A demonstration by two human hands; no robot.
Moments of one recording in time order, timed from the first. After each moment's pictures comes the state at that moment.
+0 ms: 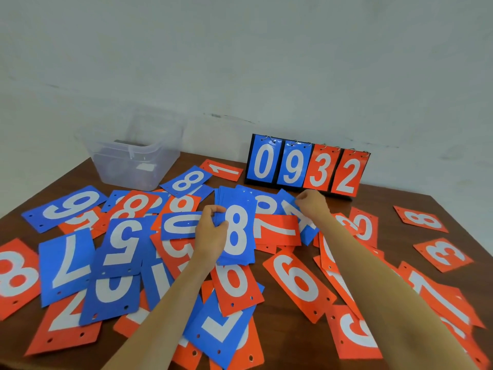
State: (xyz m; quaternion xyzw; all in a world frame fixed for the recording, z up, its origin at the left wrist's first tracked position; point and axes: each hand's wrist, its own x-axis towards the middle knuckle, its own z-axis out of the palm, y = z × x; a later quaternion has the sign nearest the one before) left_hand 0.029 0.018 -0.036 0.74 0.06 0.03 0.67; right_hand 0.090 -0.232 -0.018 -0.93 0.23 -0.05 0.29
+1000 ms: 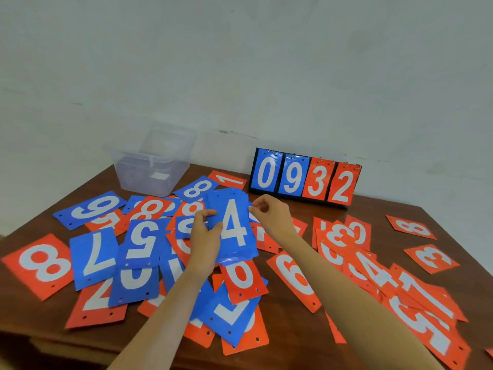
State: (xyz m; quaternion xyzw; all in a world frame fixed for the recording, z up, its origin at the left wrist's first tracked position) left_hand -0.008 0.050 -0.021 0.65 0.06 0.04 0.76; right_hand 0.017 -0.106 0.009 -0.91 0.02 -0.16 0.40
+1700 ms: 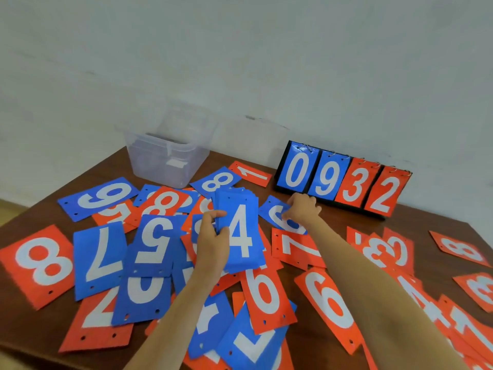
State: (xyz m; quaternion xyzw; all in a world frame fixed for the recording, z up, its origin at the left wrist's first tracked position) left_hand 0.035 0.071 -0.054 0.68 0.08 0.07 0.73; right_hand 0.142 -0.139 -0.028 -0.98 0.17 0.02 0.12
